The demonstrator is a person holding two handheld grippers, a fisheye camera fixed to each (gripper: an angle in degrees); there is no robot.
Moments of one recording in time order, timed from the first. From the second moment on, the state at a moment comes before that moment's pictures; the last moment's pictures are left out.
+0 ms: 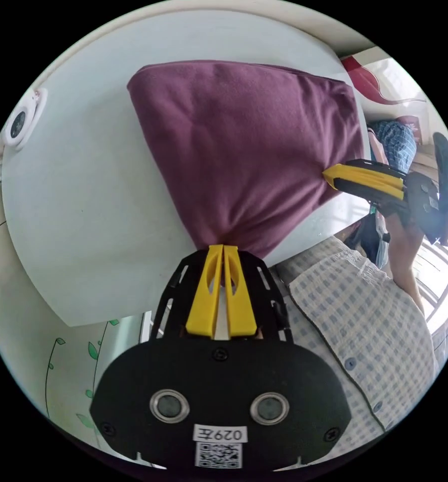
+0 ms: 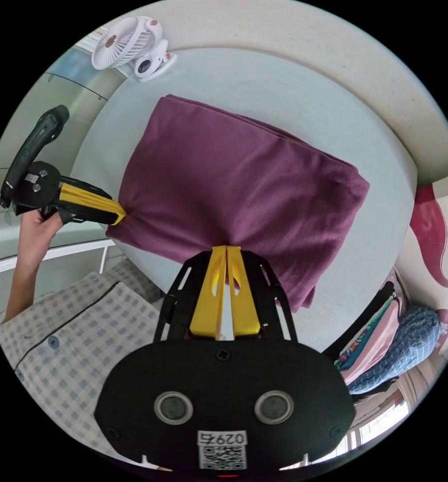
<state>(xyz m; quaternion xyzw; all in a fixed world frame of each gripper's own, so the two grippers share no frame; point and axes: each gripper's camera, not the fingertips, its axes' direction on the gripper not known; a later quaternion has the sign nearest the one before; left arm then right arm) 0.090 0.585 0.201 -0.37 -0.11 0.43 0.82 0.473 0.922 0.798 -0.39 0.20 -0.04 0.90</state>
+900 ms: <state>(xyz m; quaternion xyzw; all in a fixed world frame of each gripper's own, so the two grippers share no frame) 0.076 0.613 0.197 -0.35 -0.10 0.42 0.83 0.429 0.905 0.923 -0.43 0.23 -0.06 0.87</state>
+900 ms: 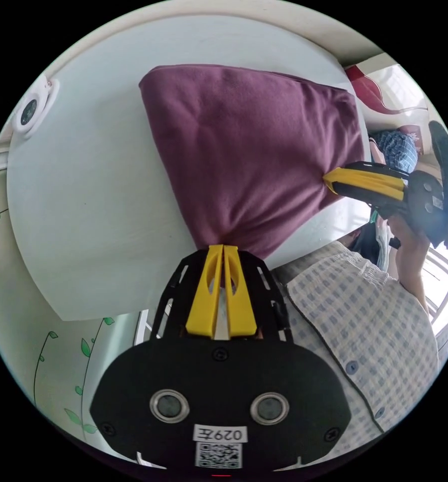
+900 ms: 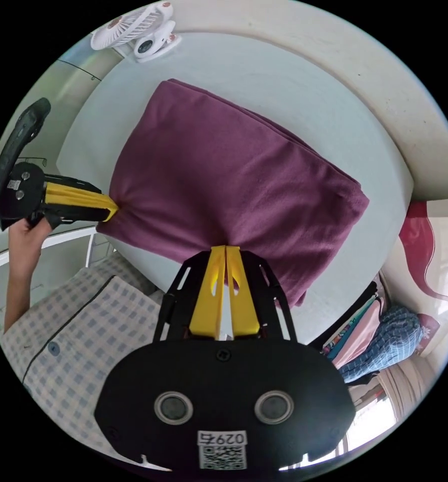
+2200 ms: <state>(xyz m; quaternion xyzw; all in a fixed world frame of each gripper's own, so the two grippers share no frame) -0.044 0.641 0.180 -0.35 -0.08 0.45 0.82 0.480 0.868 0.834 -0.34 0.03 0.06 0.94</state>
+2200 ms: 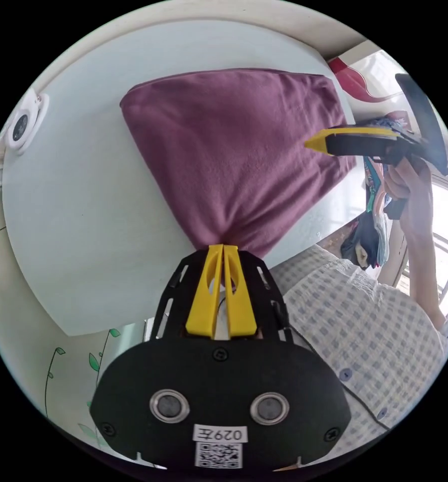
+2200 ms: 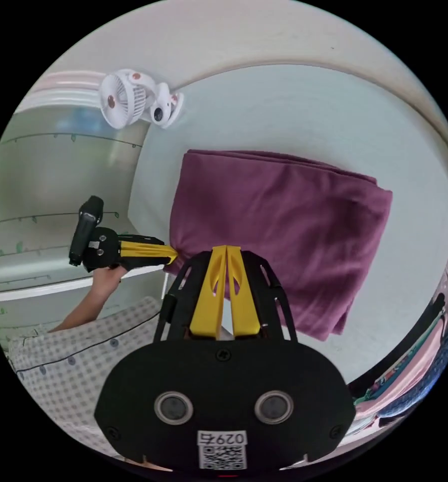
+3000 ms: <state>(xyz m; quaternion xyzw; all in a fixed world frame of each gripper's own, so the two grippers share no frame) -0.438 0.636 0.202 -0.34 0.47 0.14 0.80 0.421 1.004 0.637 -0.40 0.12 0.13 0.90</state>
